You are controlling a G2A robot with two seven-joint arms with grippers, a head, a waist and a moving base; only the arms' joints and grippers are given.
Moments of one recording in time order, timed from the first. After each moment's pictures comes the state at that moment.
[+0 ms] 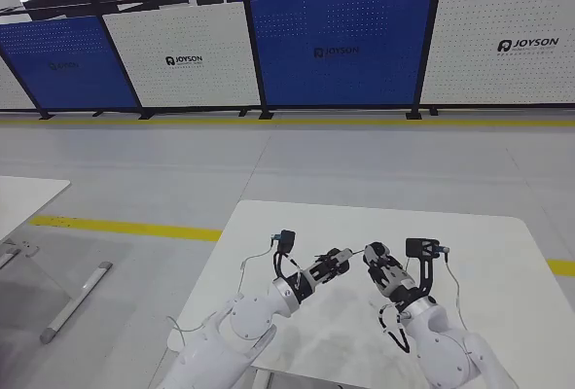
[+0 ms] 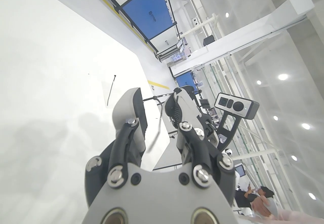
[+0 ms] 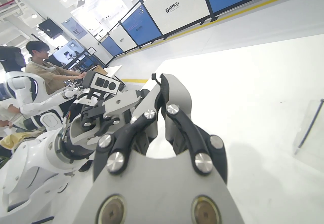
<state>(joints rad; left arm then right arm) 1.35 -1.20 -1.08 -1.65 -0.05 -0.10 -0.27 -1.38 -1.34 1.12 -1.77 -0.71 0.04 0.29</state>
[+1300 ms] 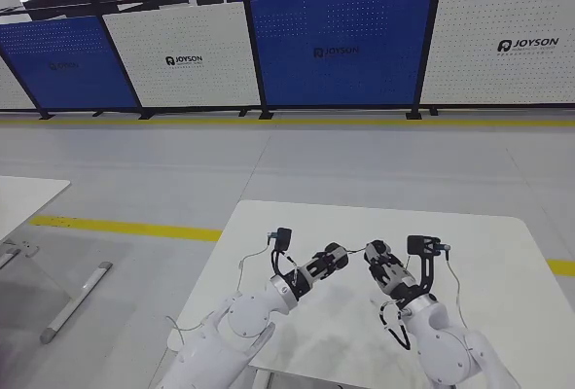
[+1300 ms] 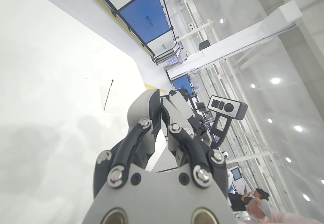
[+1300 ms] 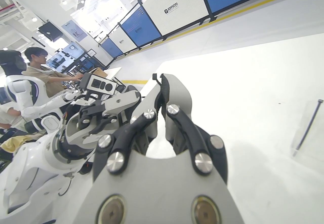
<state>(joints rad) 1.35 -1.21 -1.10 -1.64 -0.08 -0.12 -0.25 -1.37 -1.34 1.12 -1.76 -0.69 0.03 0.30</state>
